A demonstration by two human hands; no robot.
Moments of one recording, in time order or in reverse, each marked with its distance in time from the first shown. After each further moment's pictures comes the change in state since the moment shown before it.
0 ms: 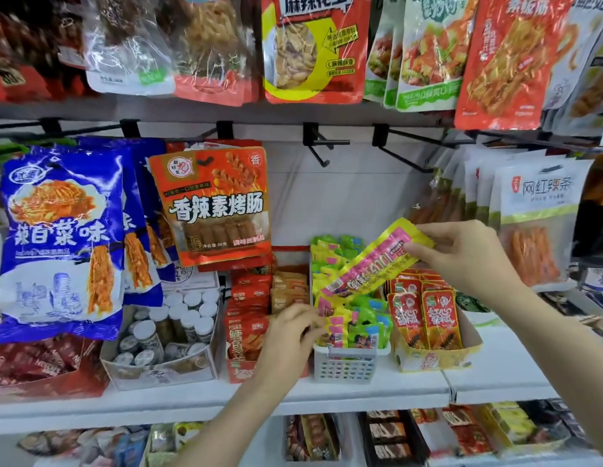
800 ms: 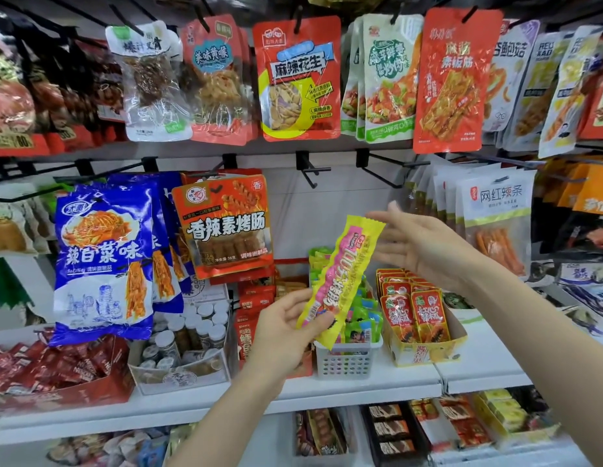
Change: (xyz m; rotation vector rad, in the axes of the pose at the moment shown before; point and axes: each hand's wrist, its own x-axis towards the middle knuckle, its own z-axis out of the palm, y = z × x) left_hand -0.021 0.093 -0.068 -0.819 0.001 -0.374; right_hand -0.010 -0.052 -0.014 0.860 -0.344 0.261
